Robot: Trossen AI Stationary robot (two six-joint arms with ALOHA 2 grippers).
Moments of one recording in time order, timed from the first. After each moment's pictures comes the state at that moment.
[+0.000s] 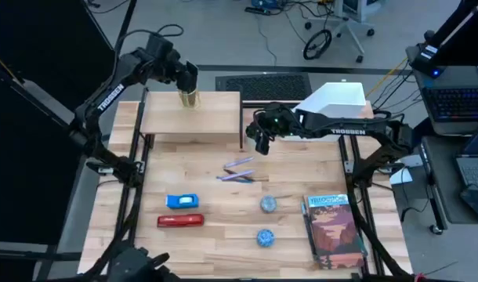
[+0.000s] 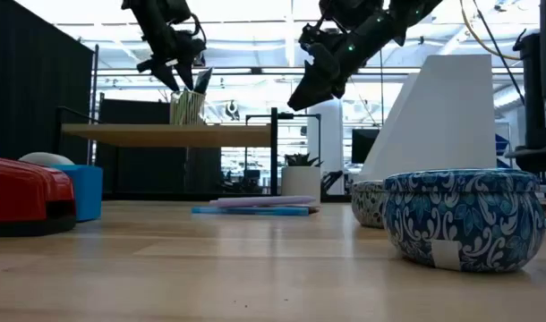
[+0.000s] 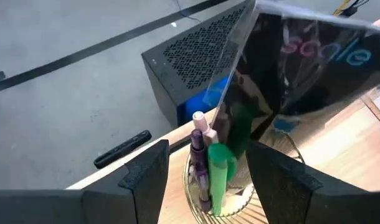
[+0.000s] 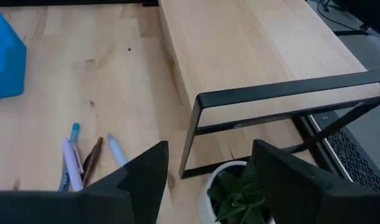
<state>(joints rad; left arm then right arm) 0.99 1.50 1.61 -0.99 0.02 -0.07 -0.31 1.55 1.13 -0.21 0.02 -0.12</state>
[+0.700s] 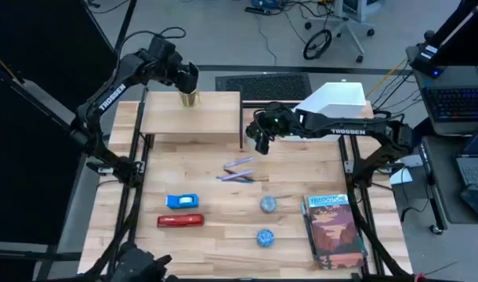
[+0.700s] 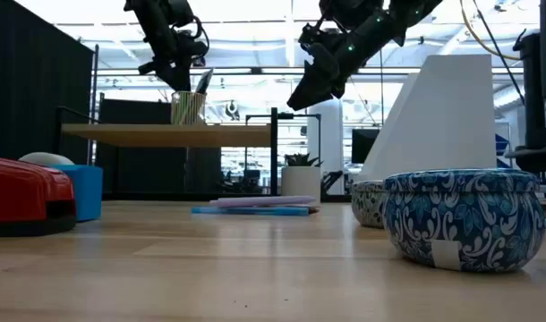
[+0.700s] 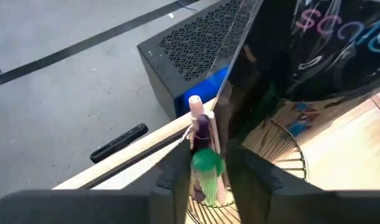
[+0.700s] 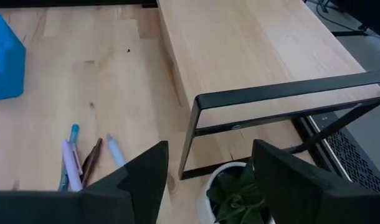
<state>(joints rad) 0.97 1.51 1.61 -1.02 0.02 -0.07 -0.31 1.55 1.13 -0.21 0.02 -0.12</state>
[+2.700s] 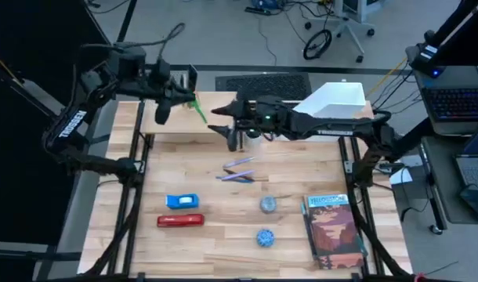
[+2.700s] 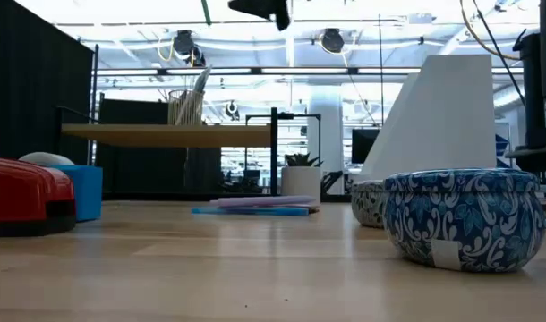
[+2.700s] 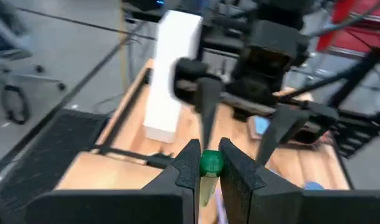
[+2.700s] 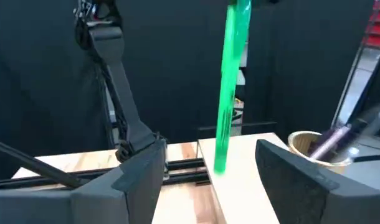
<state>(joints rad) 0.65 1.22 1.73 -0.98 0.55 0.12 -0.16 1.75 1.57 0.08 0.00 0.02</state>
